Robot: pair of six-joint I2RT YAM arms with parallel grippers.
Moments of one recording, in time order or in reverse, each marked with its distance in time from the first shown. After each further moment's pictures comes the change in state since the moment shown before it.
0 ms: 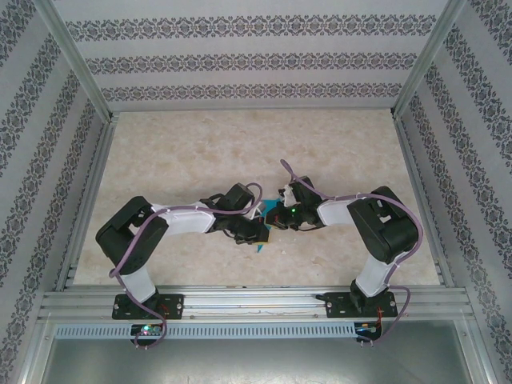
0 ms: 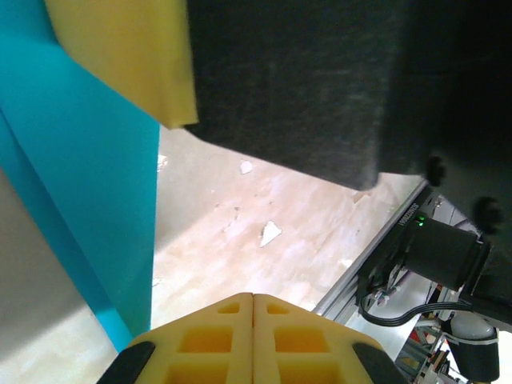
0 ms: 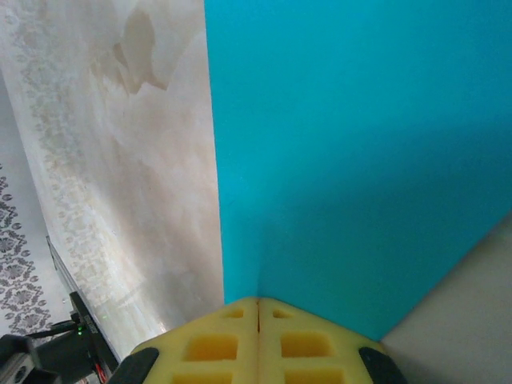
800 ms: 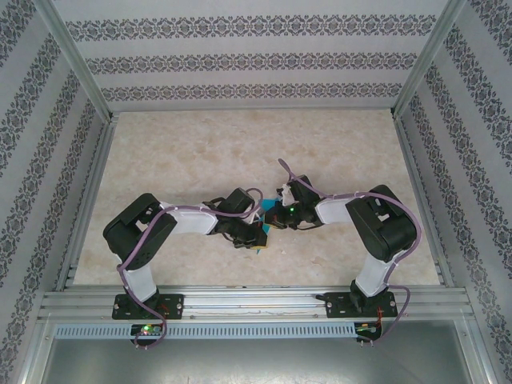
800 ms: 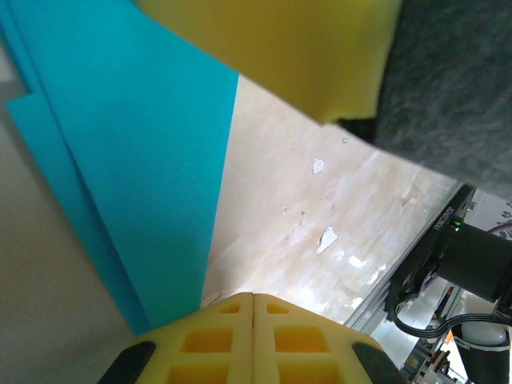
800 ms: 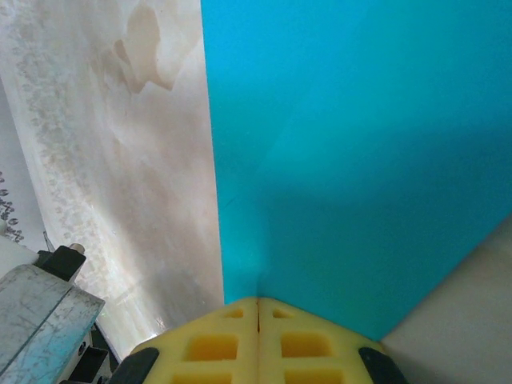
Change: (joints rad) left arm 0.000 0.040 -0.027 0.030 -0.004 0.000; right arm 0.007 0.013 0.027 -0.030 0.000 -0.015
